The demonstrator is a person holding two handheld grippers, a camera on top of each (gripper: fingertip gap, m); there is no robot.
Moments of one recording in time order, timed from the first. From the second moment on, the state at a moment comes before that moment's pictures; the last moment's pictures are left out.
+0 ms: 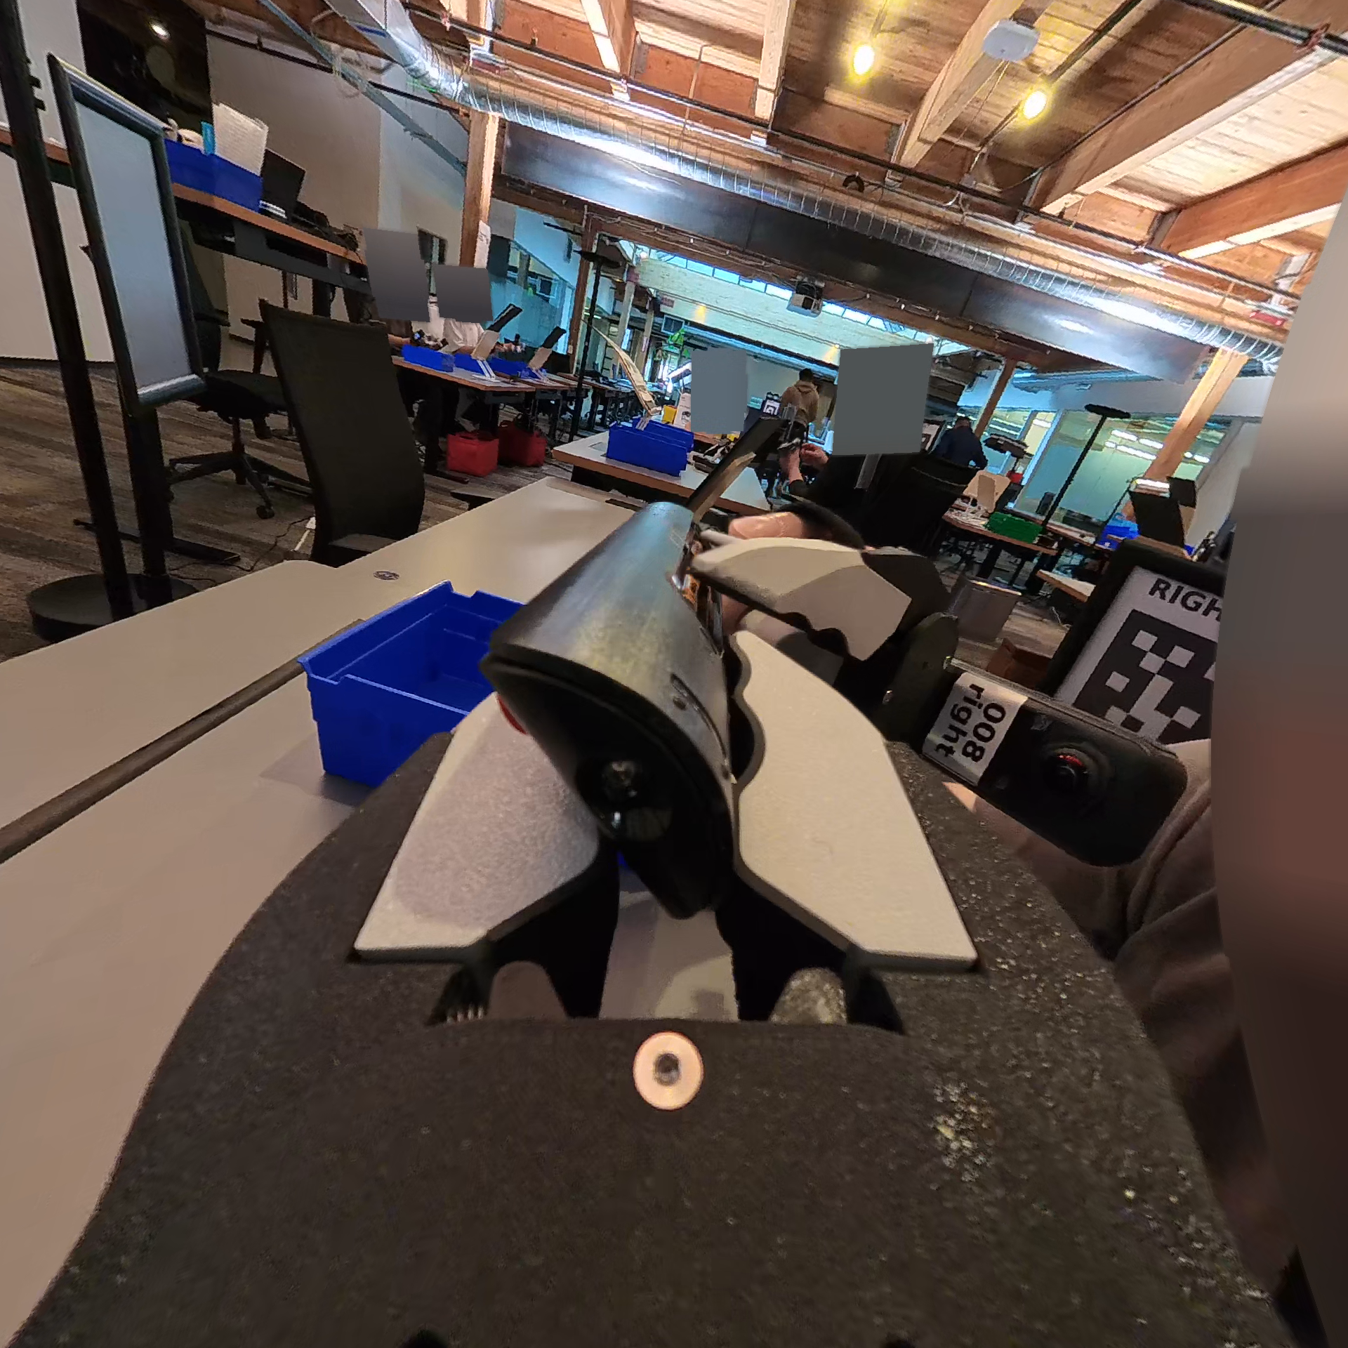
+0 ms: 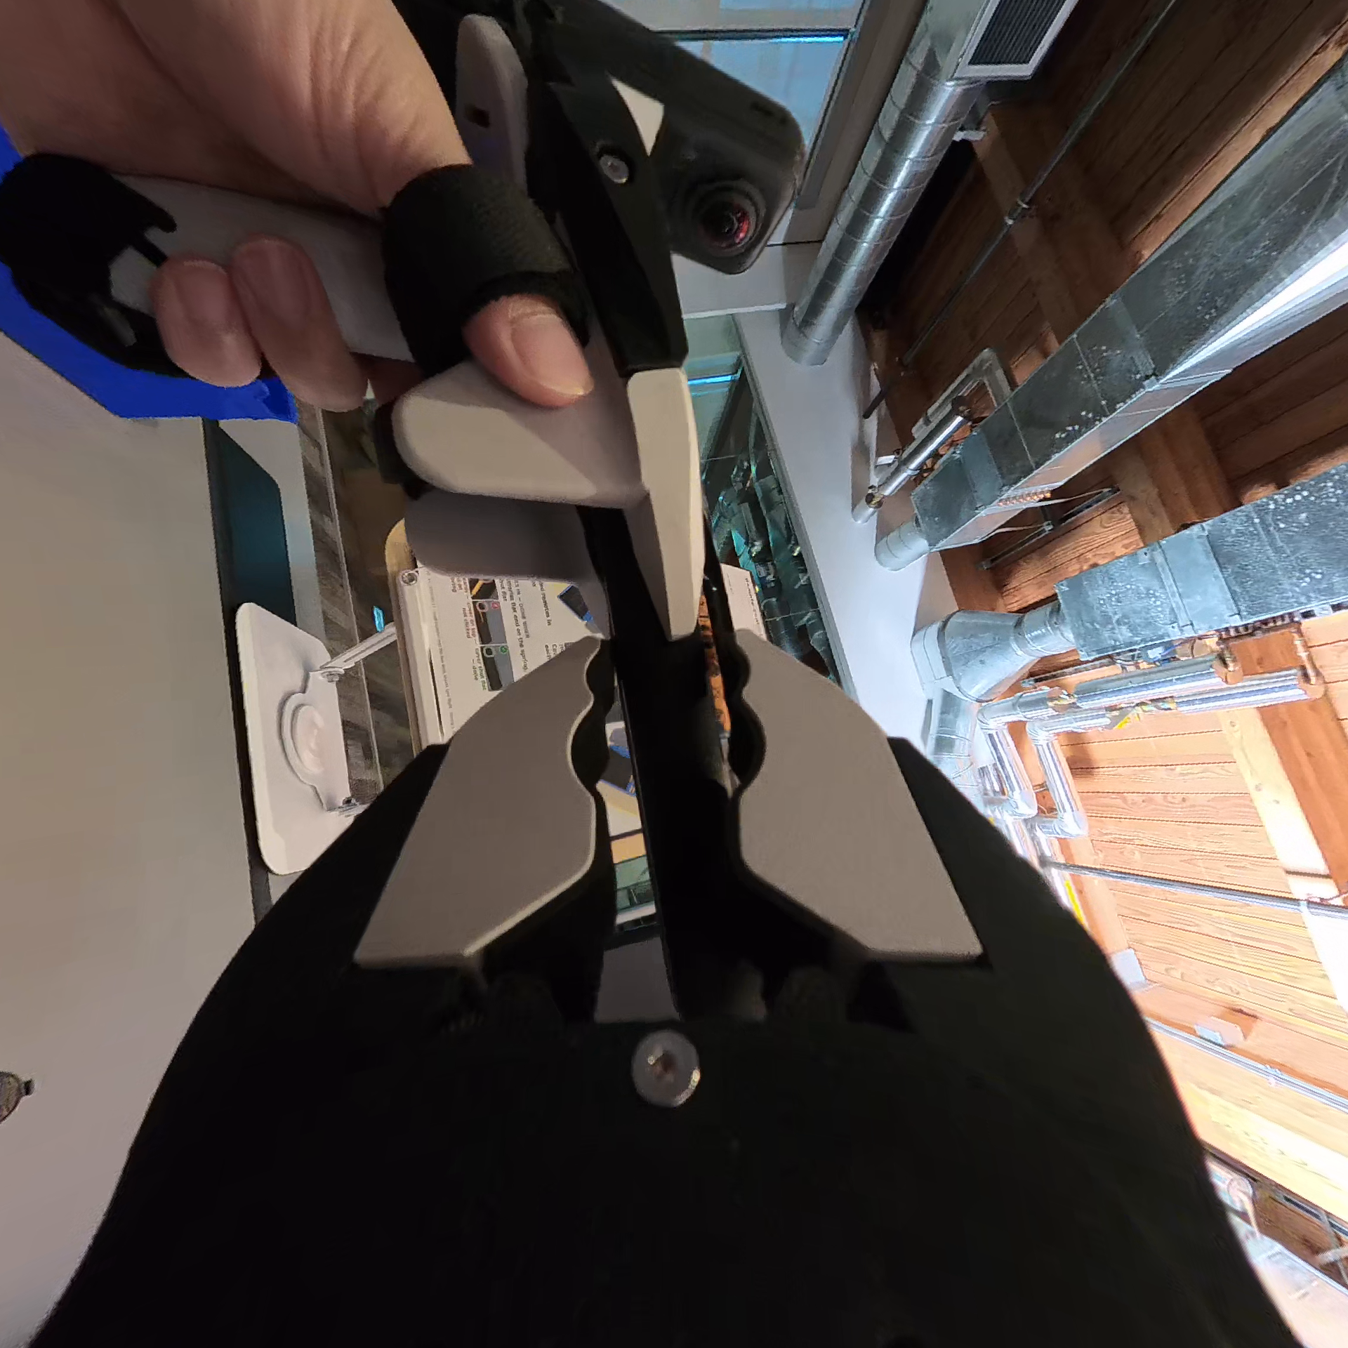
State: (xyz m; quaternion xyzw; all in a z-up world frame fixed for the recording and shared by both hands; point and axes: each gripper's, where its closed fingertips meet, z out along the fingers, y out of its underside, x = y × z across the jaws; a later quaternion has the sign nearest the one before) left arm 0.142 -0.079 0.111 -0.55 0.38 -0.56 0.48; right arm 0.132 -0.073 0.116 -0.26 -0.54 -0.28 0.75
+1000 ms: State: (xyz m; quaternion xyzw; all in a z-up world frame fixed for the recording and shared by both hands) left arm 0.144 -0.077 0.108 -0.55 0.37 -0.57 0.47; right arm 0.133 -0.074 0.114 -0.26 -0.55 -0.30 0.74
